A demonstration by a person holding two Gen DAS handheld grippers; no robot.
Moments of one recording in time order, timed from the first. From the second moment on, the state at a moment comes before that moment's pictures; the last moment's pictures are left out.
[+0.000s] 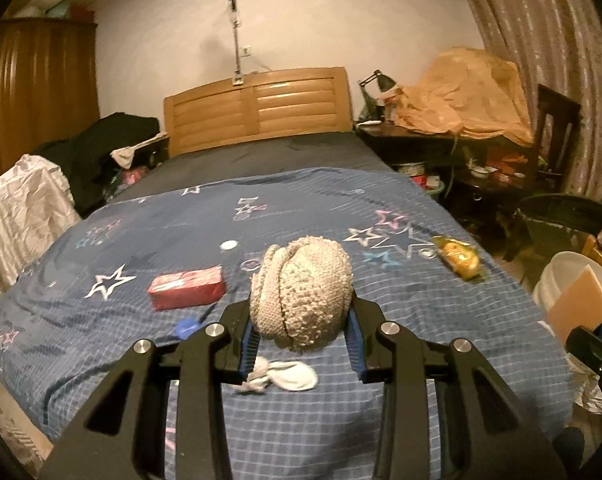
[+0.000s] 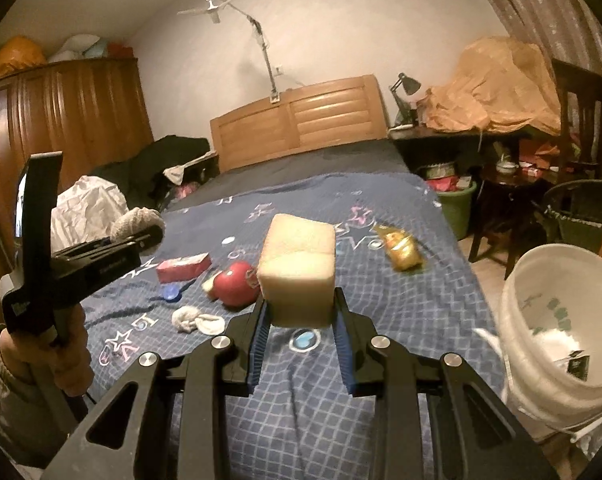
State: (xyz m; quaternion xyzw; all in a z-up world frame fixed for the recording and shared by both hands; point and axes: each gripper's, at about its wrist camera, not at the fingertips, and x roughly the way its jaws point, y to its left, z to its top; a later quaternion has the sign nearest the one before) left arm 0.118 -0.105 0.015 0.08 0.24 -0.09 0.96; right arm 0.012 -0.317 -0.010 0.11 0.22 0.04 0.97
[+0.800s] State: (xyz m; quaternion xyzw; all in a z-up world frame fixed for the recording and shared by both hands) left arm 0.109 -0.241 0.024 0.12 0.22 -0.19 0.95; right arm -0.039 -0.432 0.022 0.13 0.18 -0.06 0.97
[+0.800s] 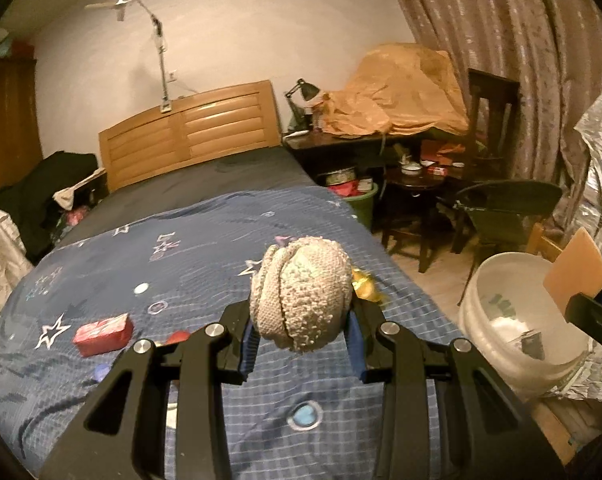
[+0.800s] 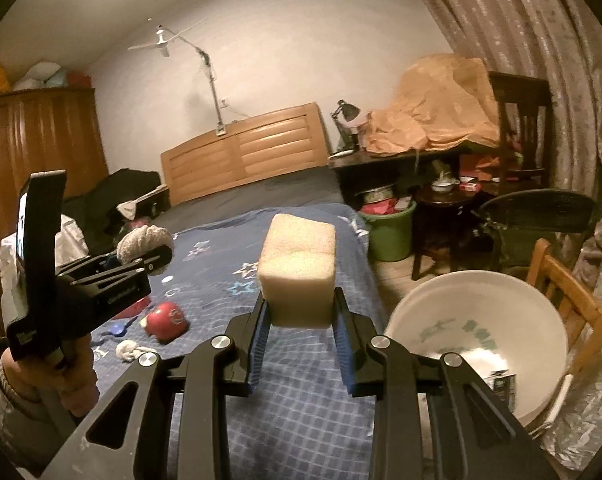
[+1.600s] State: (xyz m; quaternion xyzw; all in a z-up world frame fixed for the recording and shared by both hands) left arm 0.105 -0.401 -0.010 0.19 0.25 -0.32 0.89; right arm -0.085 -0.601 0.011 0.14 0.18 -0.20 0.95
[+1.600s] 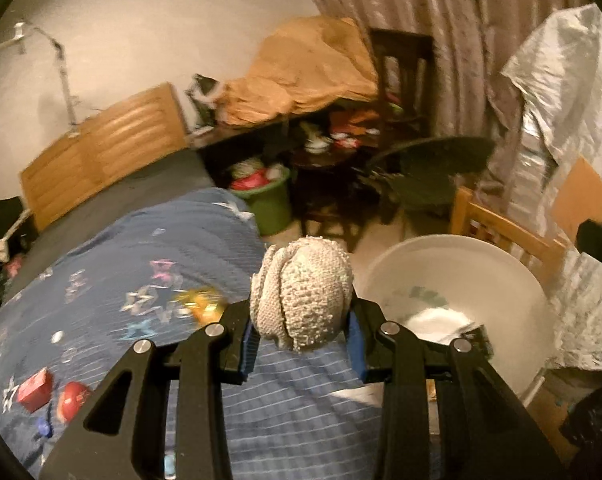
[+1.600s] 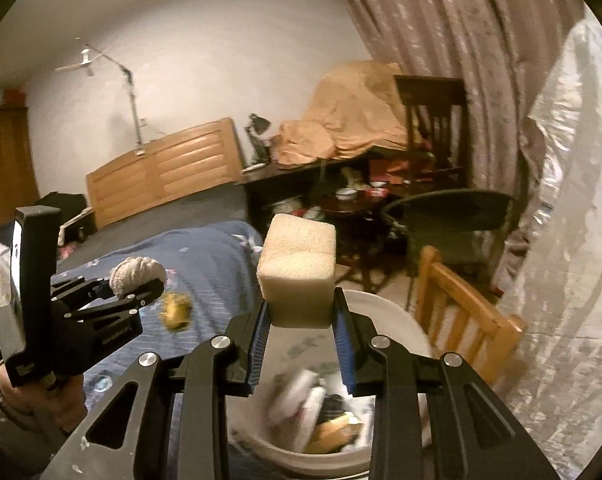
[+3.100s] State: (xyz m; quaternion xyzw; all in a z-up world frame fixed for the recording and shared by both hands) left arm 0.137 -0.295 -0.041 0.15 0.26 -0.26 0.92; right arm -0.075 -0.557 -0.044 0.13 0.13 -0.23 0.96
